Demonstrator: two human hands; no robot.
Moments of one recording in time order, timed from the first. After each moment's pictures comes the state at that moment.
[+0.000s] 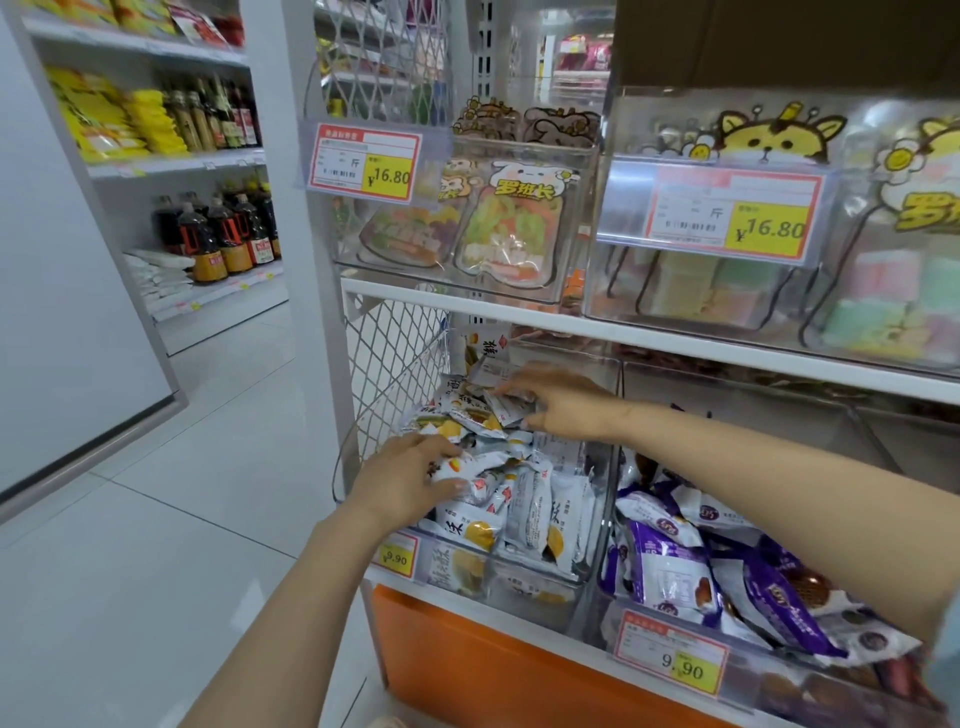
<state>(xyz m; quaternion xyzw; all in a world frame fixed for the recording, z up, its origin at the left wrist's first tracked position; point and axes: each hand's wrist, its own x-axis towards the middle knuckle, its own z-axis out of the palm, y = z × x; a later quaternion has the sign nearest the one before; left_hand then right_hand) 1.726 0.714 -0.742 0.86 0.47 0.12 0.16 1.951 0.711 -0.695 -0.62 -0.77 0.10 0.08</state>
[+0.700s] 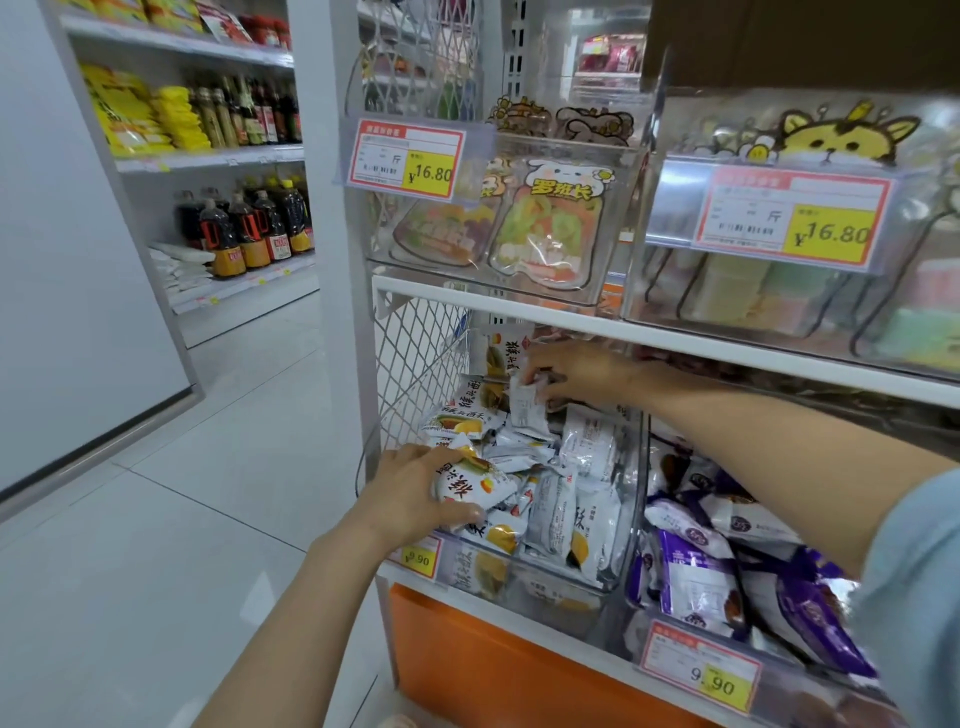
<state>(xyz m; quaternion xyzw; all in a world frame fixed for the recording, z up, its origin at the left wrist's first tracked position) 1.707 0.705 -0.742 0.84 0.49 0.10 0.21 1.968 0.758 -0.687 -0.58 -0.81 0.05 0.07</state>
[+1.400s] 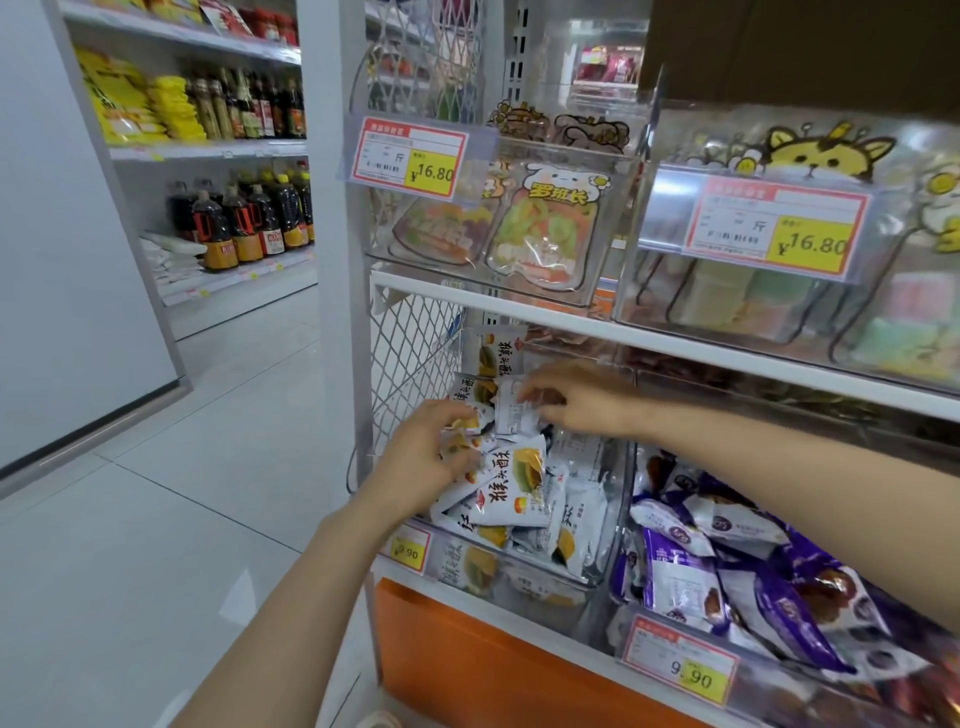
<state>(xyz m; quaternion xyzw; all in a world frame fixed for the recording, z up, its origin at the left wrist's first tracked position) 1.727 0.703 -0.728 0.80 0.41 0.33 0.28 1.949 0.710 -0.682 -0.59 -0.80 0.05 0.09</state>
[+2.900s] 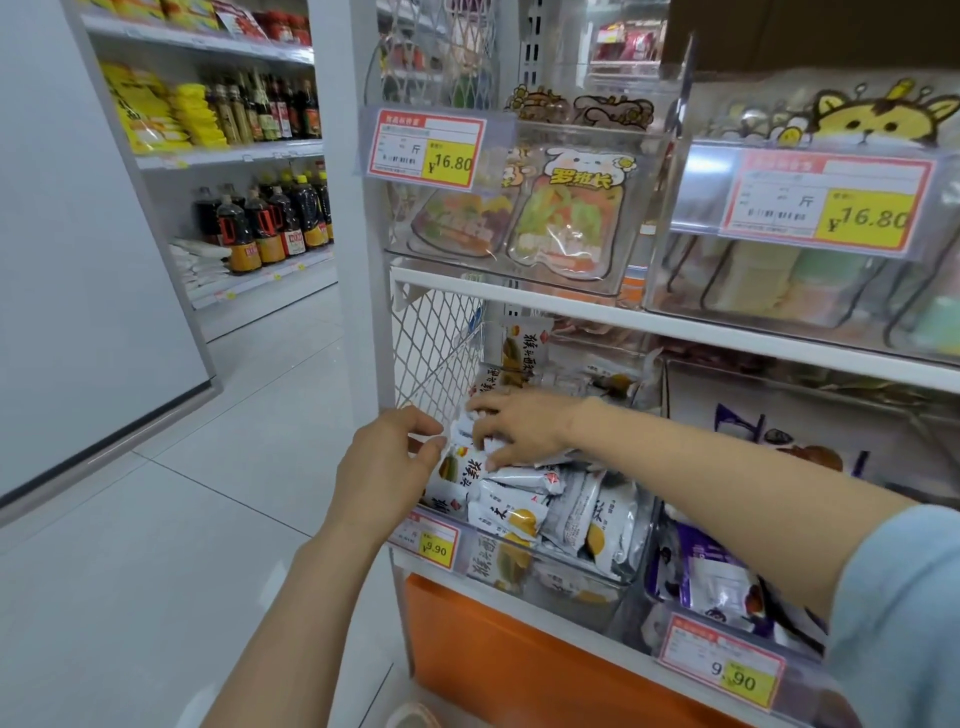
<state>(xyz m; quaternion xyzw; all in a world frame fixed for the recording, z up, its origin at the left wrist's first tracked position) 1.691 0.689 -0.718 0.73 0.54 0.35 0.21 1.887 0.749 -0.717 -0.48 -0.86 -0.02 -0.17</state>
